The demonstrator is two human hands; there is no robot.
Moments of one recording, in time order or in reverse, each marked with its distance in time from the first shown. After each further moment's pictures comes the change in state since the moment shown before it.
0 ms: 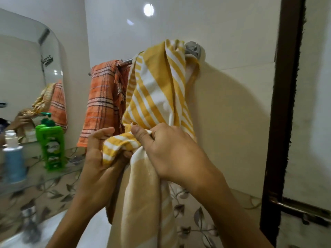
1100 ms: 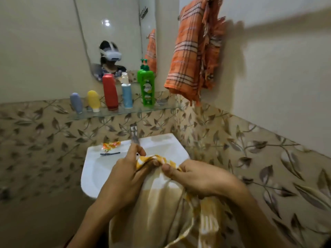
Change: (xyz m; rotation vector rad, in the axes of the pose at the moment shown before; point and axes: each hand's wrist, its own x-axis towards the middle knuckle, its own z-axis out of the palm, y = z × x) left_hand -0.170 0.034 -0.078 0.661 -0.030 -0.517; right_hand -0.083 0.019 0.104 0.115 -0.971 -0.071
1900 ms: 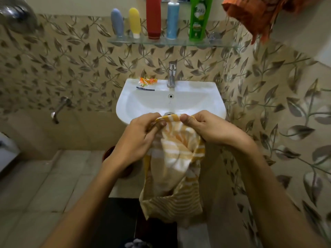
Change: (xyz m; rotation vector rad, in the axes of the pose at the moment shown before) left_hand -0.053 -0.029 0.046 0.043 0.063 -0.135; right_hand 0.067 0.053 0.039 0.170 -0.103 -0.364
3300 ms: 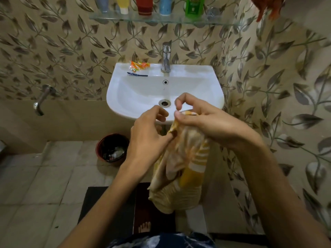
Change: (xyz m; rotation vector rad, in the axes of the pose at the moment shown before) left_hand 0.003 0.006 0.028 0.024 0.117 -0.268; right_hand 0.016 0.009 0.015 0.630 -0.083 0.001
